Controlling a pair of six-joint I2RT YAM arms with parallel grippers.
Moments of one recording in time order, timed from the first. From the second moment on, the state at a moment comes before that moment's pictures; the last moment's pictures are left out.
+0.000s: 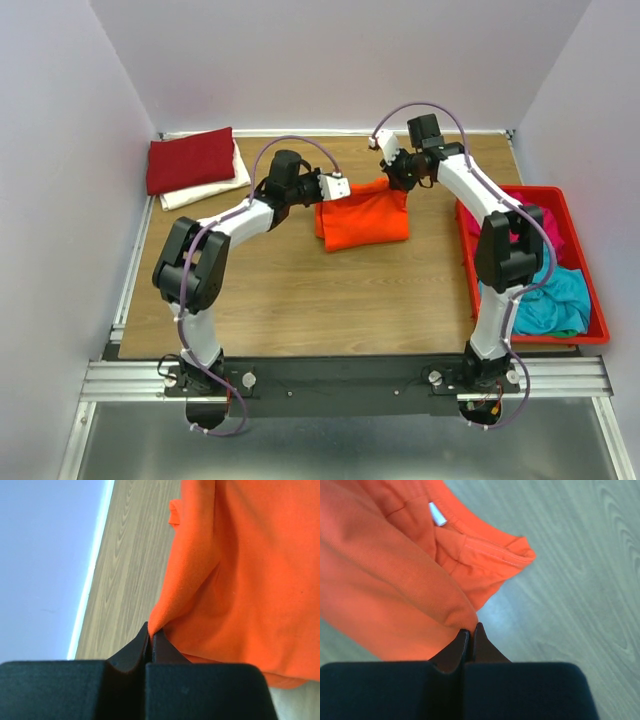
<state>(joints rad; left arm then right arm) -0.45 1.83 1.20 0.21 0.49 0.91 0.27 1.97 1.69 -0.66 -0.32 -0.67</state>
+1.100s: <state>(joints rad) -0.28 1.98 1.36 -0.09 0.46 -0.23 0.04 1.70 1.30 -0.41 -0.72 -0.33</state>
